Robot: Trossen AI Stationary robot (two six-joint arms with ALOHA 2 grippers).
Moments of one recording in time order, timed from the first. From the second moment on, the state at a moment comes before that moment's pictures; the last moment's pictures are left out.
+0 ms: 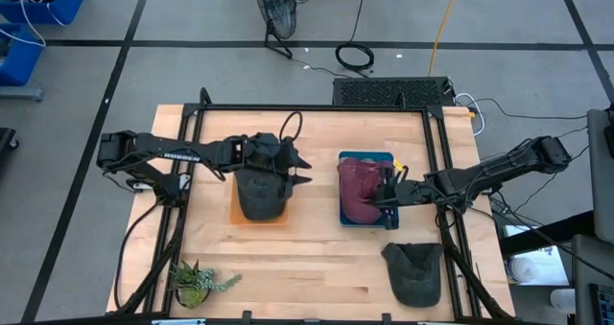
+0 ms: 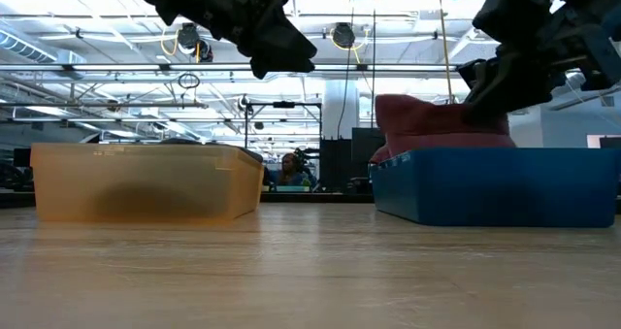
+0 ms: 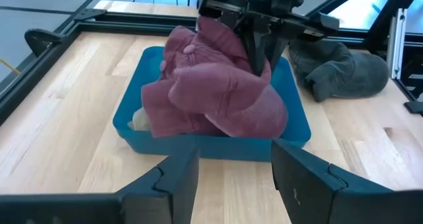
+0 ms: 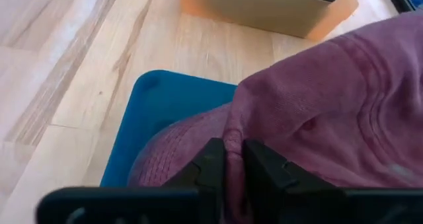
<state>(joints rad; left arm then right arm) 0.11 1.47 0.95 0.07 0.13 -0.01 0.24 0.97 0.44 -0.12 0.24 -0.04</state>
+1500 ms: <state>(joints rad) 0.06 1.99 1.14 0.64 0.13 -0.06 0.24 0.73 0.44 -0.36 0.42 0.31</state>
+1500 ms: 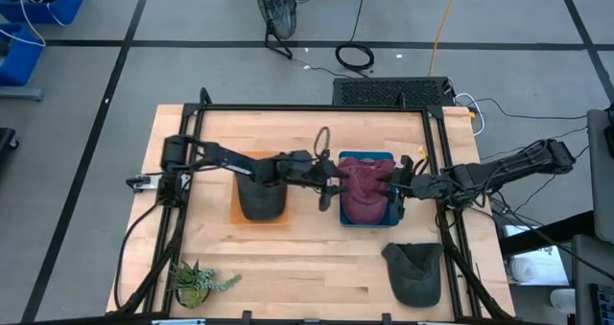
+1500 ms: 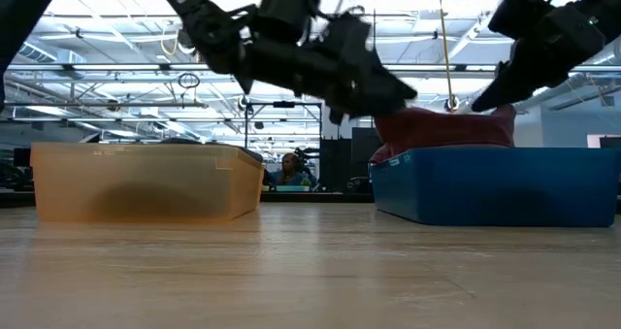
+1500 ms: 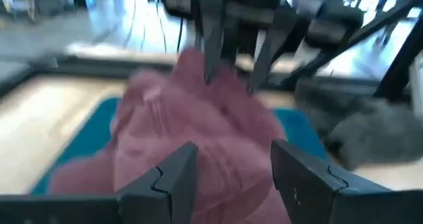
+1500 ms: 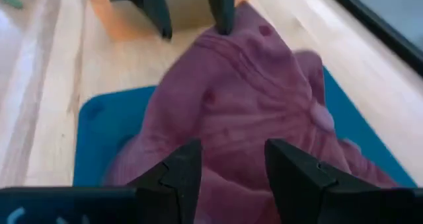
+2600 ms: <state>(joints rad) 0.08 2.05 1.22 0.42 0.00 -0.03 0.24 0.70 0.22 -0.16 0.55 0.28</state>
